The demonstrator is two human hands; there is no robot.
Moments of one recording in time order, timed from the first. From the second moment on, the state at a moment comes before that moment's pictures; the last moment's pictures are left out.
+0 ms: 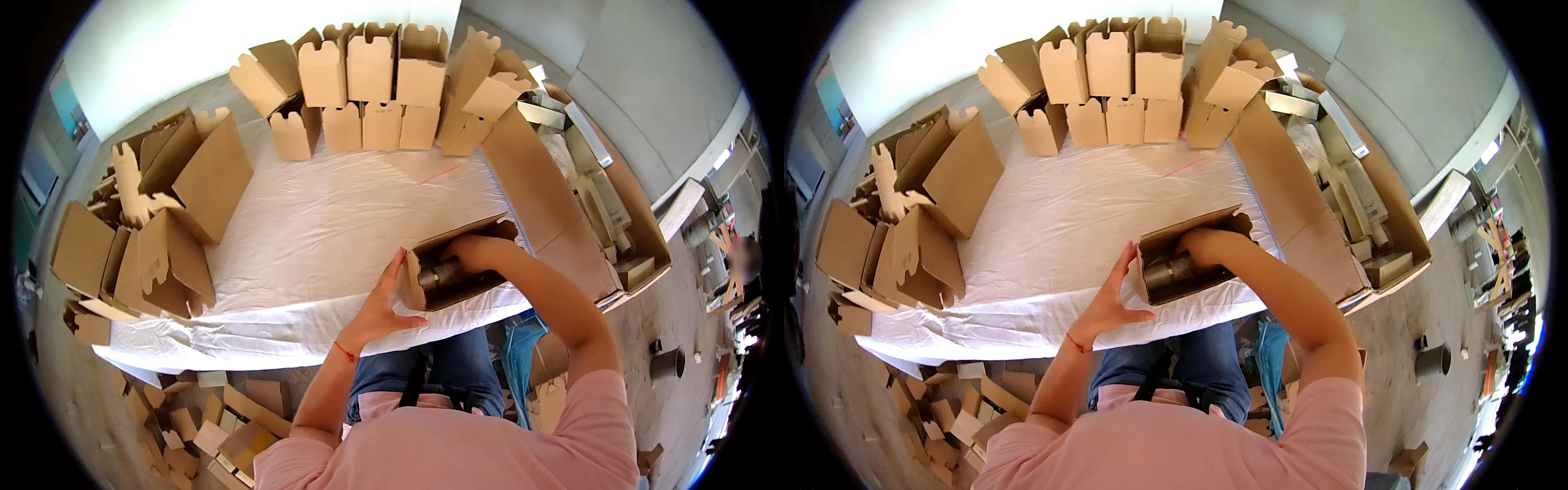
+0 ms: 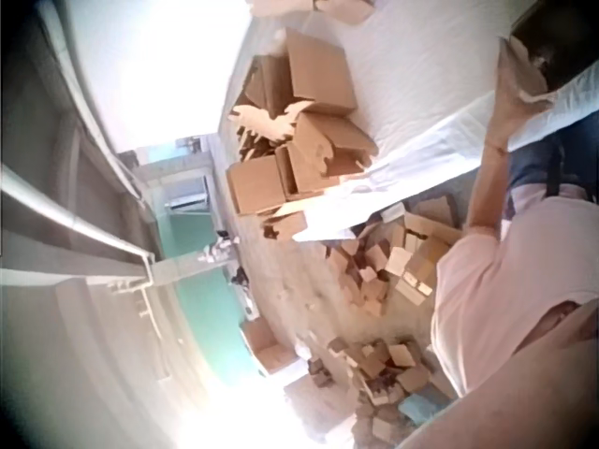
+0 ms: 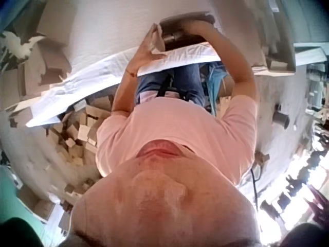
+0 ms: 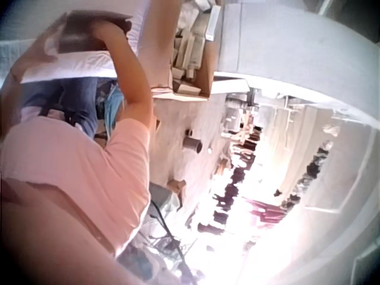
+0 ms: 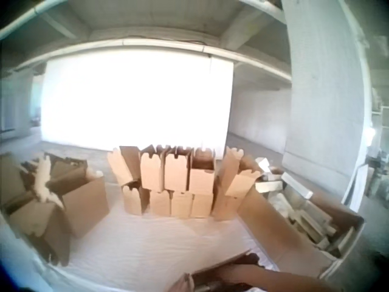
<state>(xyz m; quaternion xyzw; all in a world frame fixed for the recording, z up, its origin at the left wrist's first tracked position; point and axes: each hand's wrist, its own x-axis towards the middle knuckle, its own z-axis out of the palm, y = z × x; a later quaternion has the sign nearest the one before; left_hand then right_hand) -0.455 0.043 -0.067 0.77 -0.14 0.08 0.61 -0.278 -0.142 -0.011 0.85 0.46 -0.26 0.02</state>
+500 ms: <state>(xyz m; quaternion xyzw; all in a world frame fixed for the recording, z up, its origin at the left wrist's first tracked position) -0.431 0.033 -0.087 0.83 -0.11 0.08 0.55 -0.395 -0.232 -0.005 0.74 0.18 0.23 -0.60</state>
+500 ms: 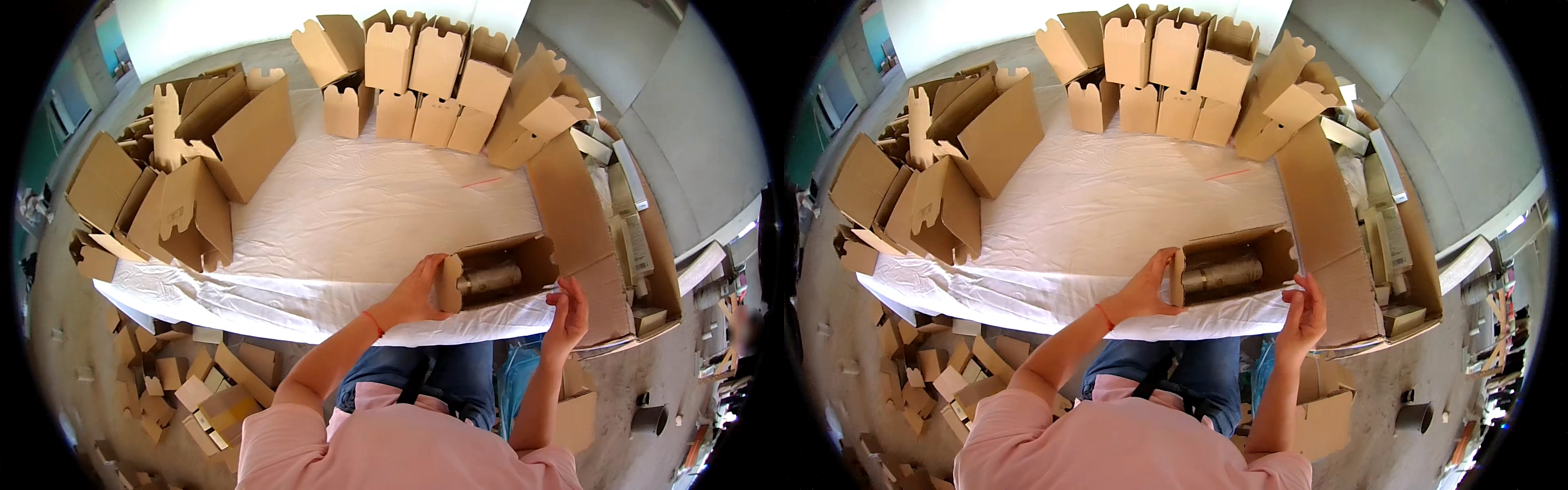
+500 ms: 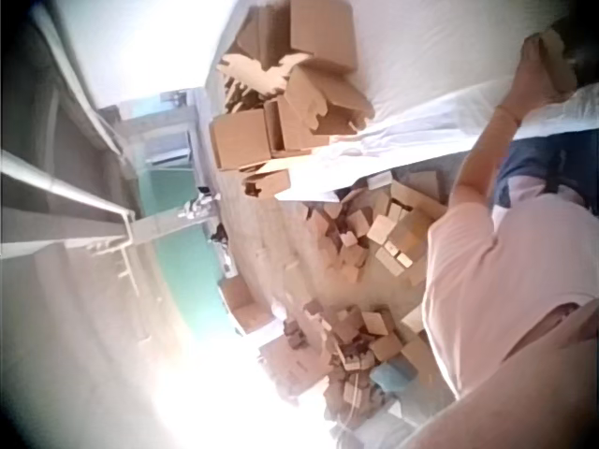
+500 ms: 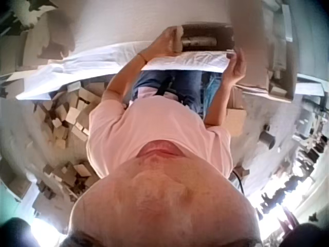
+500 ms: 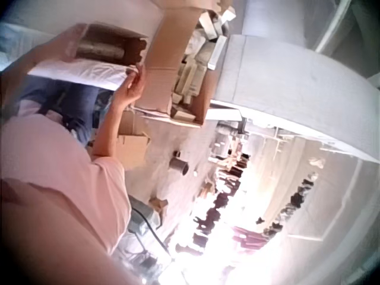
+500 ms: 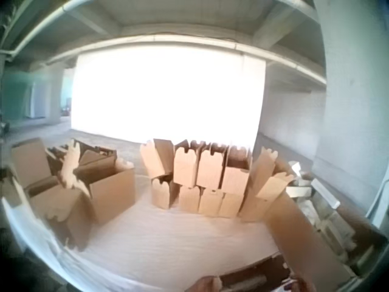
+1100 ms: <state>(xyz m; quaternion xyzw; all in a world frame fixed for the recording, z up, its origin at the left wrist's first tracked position) -0.362 0.202 -0.111 0.73 0.31 0.50 0.34 -0.372 -0.160 -0.120 0.79 0.14 0.11 -0.59</state>
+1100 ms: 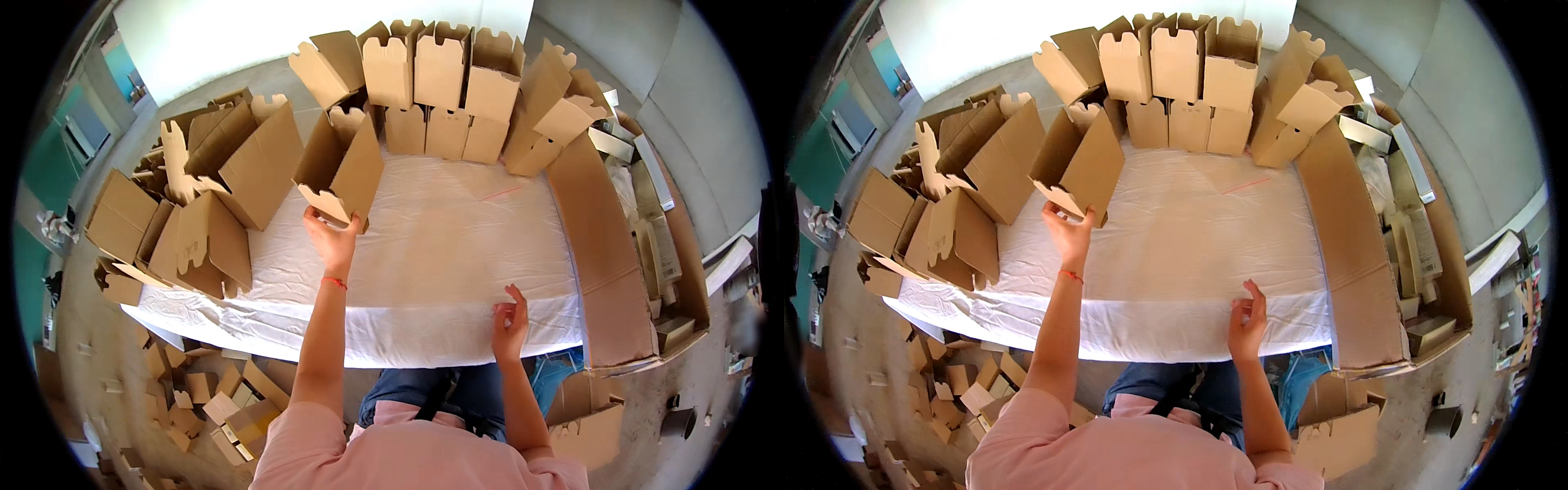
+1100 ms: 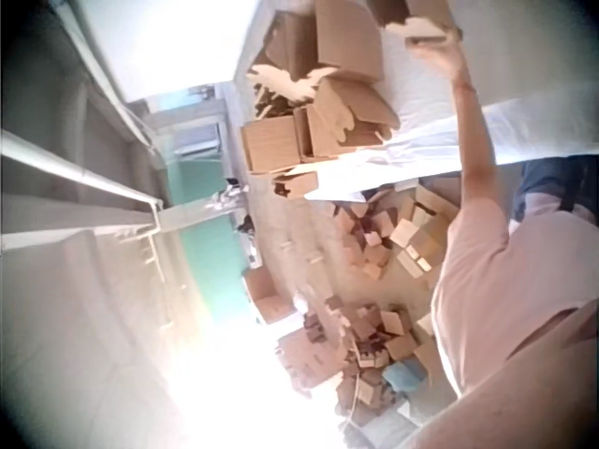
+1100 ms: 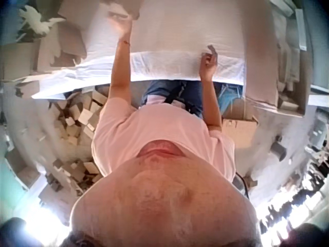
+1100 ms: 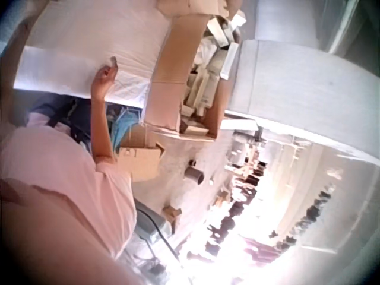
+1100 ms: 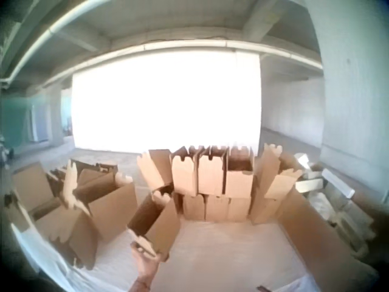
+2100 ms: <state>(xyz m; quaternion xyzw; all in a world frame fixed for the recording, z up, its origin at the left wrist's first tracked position) -0.651 0.381 -0.157 0.64 0.35 0.61 0.31 -0.371 -0.156 -0.157 0.83 0.19 0.17 -0.50</state>
